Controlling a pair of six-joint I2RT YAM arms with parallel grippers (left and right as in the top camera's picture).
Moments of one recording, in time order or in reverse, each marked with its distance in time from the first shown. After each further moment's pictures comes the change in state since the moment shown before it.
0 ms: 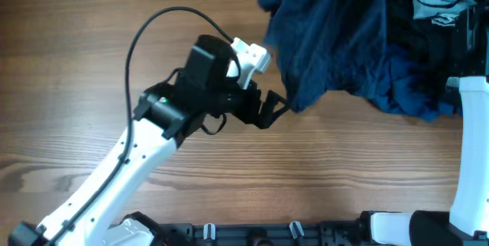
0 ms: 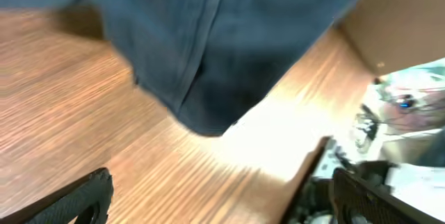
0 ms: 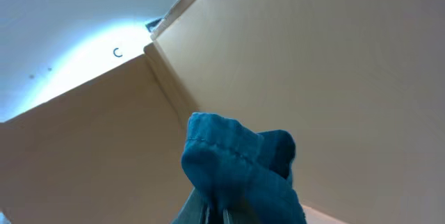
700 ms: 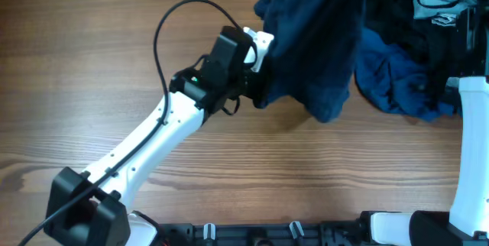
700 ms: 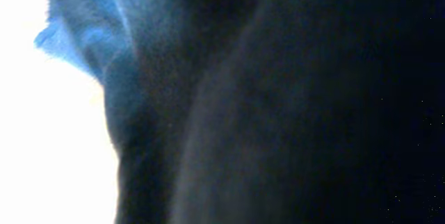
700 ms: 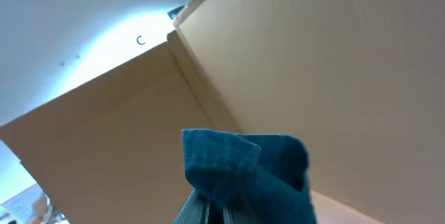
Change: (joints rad) left arm 0.009 0.214 0.000 0.203 -0.143 -0.042; right arm 0.000 0.000 0.000 0.015 -0.097 0.033
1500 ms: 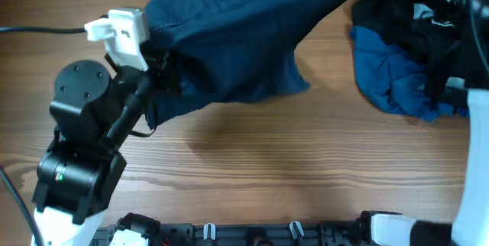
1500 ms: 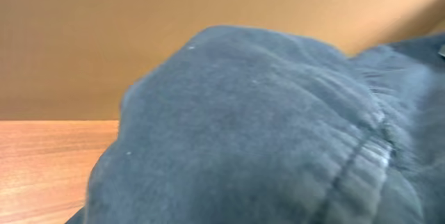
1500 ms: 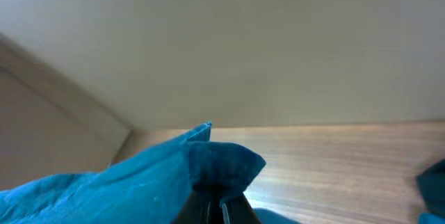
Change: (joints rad) left arm 0.280 -0.637 0.000 0.009 -0.241 -0.054; right arm -0.019 -0.078 0.012 -0.718 0.476 -0.403
